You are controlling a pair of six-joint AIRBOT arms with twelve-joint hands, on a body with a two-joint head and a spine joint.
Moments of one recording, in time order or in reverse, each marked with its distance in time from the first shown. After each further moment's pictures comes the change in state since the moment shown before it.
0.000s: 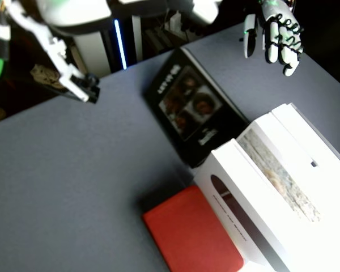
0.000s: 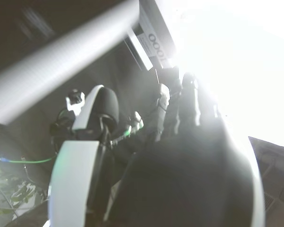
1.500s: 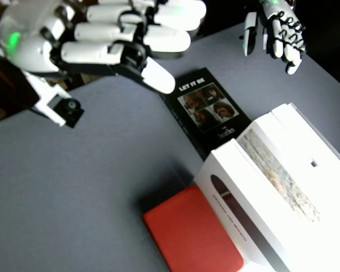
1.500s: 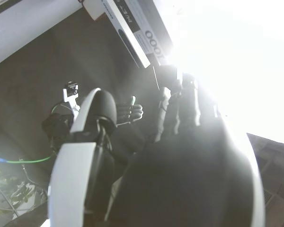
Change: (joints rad) left arm 0.000 0.000 0.000 -0.006 -0.023 0.004; right arm -0.093 0.000 0.005 0.228 0.132 -0.079
